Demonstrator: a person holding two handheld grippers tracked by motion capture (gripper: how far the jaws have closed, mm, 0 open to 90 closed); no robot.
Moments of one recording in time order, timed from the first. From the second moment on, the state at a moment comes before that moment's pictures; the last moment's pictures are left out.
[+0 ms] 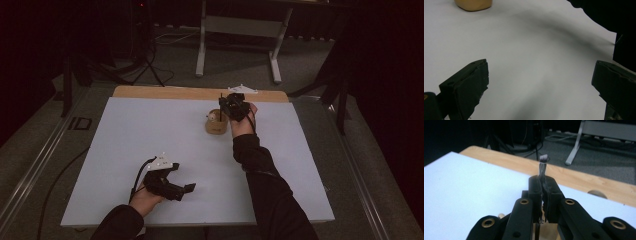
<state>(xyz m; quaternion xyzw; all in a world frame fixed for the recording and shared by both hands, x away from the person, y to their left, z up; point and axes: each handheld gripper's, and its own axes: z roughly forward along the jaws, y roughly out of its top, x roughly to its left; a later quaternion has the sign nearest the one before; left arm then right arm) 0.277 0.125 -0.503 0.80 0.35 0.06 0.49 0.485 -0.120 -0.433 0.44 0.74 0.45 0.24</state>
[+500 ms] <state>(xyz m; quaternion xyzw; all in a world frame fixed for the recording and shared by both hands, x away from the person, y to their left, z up) 0.277 0.126 -0.503 0.79 0.35 0.05 0.49 0.485 -0.122 -0.445 0.45 0.75 0.44 0.23</state>
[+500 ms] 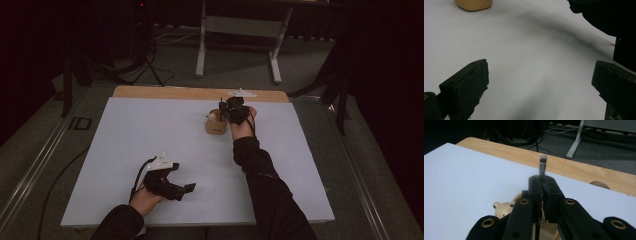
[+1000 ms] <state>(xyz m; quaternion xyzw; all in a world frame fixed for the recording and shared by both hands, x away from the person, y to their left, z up) 0.278 0.126 -0.502 0.79 0.35 0.06 0.49 0.483 -0.125 -0.424 0.45 0.76 0.44 0.19</state>
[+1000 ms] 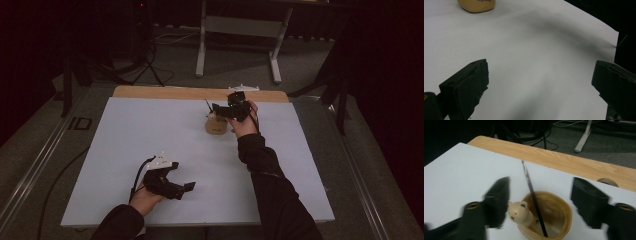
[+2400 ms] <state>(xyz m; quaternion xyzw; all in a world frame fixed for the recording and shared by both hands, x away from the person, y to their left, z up) 0.273 0.127 -0.485 0.80 0.34 0.07 0.49 0.403 -0.155 -0.411 0.35 0.81 0.45 0.13</state>
